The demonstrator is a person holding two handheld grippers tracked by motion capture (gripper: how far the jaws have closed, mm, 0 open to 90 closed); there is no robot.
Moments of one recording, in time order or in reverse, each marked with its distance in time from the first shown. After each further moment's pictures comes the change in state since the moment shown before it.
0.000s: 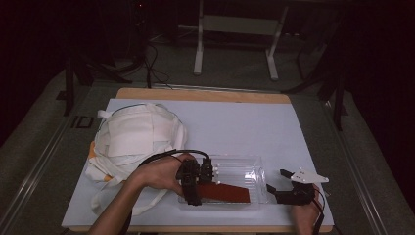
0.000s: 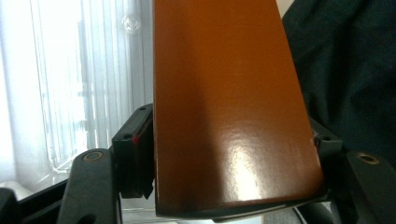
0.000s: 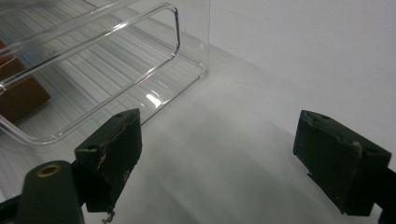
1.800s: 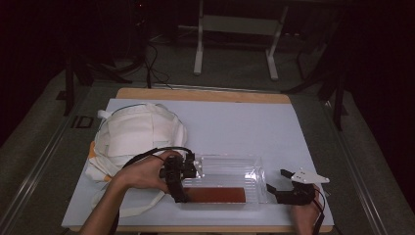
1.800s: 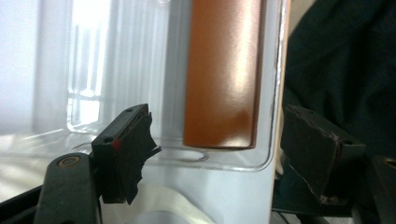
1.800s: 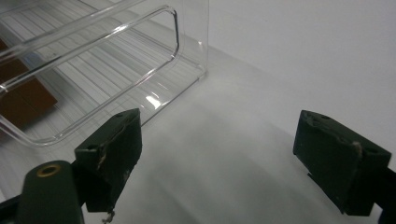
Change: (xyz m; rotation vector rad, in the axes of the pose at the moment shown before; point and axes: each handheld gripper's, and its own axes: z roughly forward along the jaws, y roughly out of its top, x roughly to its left) left arm 0.003 -0.043 -0.011 -0.098 0.060 -0.086; right arm 0.000 0.000 -0.001 -0.006 -0.002 0.003
